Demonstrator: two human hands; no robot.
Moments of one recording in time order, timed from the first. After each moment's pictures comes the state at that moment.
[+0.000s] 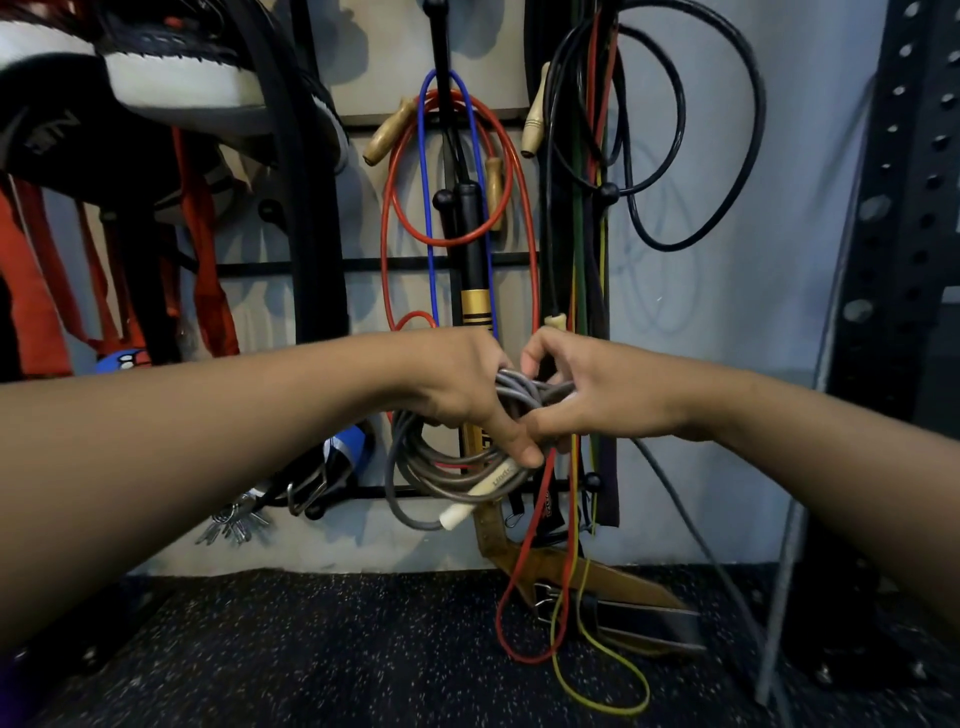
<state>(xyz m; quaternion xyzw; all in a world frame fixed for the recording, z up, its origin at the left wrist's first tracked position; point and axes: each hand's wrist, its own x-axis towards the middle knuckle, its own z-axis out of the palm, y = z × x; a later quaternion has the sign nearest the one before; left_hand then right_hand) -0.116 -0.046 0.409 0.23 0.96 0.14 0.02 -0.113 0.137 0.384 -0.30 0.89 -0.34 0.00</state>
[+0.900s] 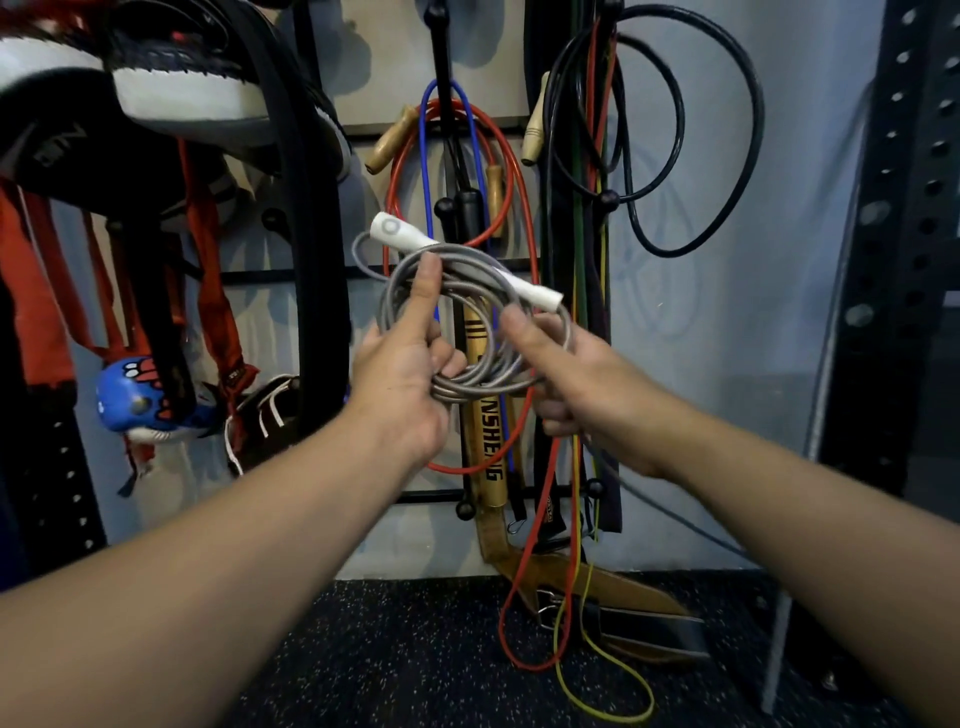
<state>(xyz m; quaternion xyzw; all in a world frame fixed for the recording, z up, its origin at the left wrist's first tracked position) -0.119 -0.047 0.379 0.12 0.38 0.91 -0.14 -0.108 0.111 0.369 -0.26 0.74 -0.62 -0.07</state>
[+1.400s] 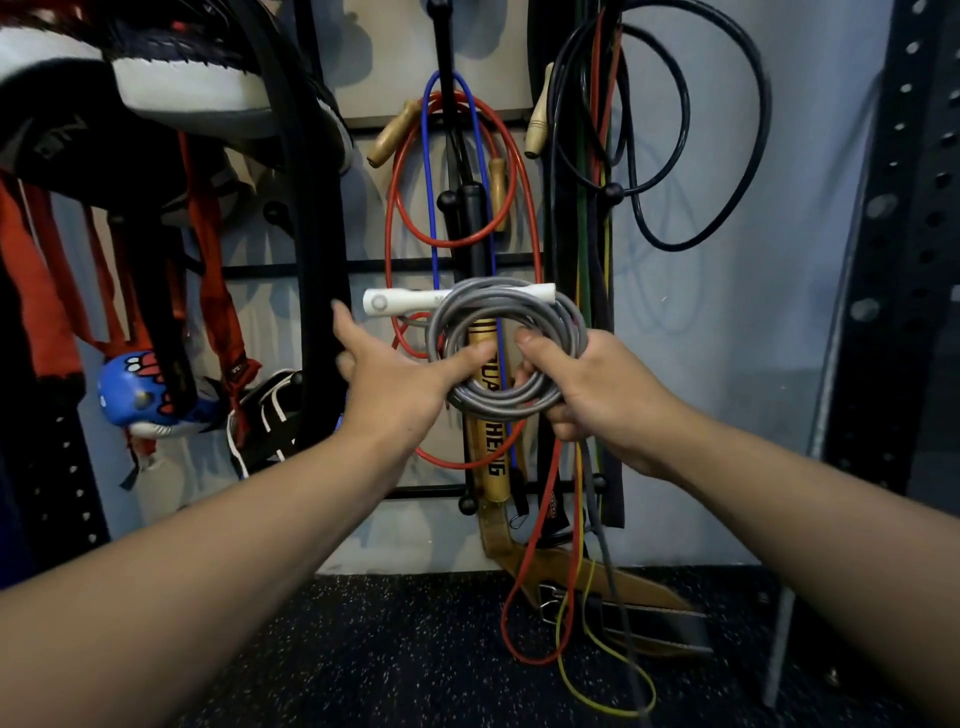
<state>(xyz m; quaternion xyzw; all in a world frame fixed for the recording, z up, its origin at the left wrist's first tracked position) -0.118 -0.067 0.357 0.04 0.74 0.61 -0.26 -0.117 0.110 0.361 -0.22 0.75 -0.62 -0.10</state>
